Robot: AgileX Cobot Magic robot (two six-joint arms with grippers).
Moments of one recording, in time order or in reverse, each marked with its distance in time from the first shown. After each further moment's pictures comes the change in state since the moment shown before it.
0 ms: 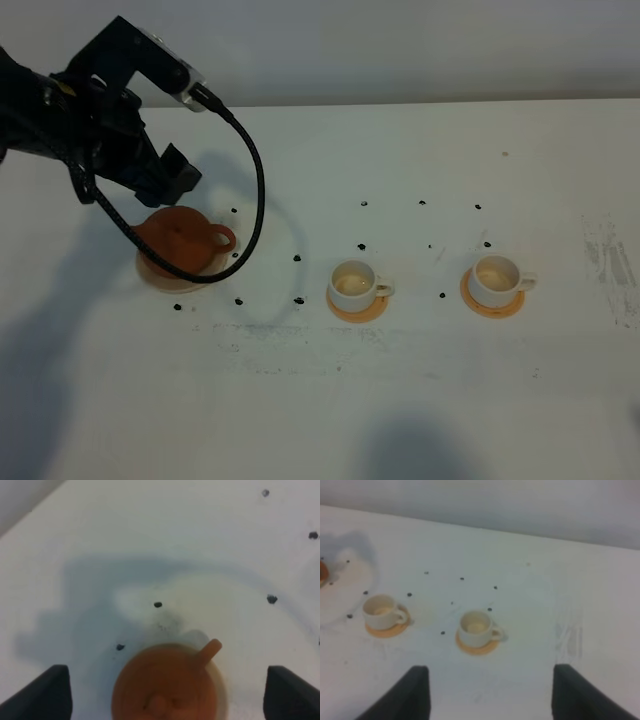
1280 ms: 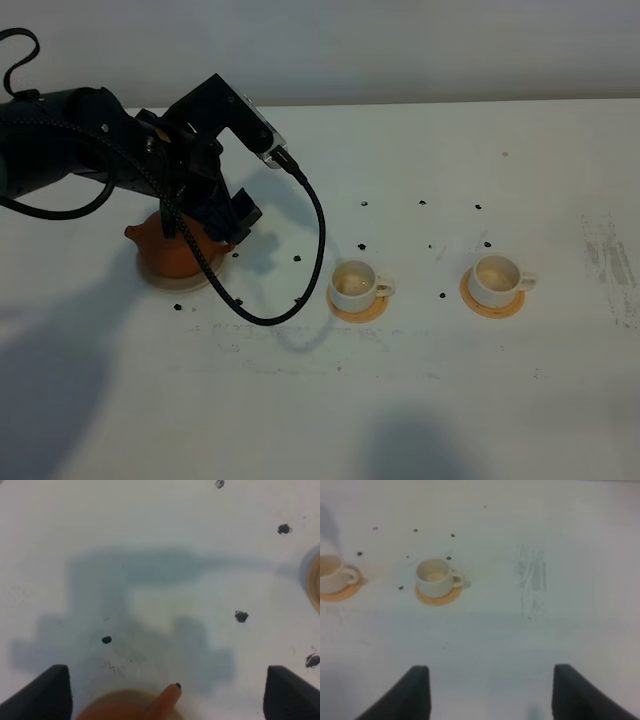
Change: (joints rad) left arm -0.133 0.148 0.000 0.029 -0.138 0.025; right arm 0.000 -0.095 0.073 -0.157 0.121 0.170
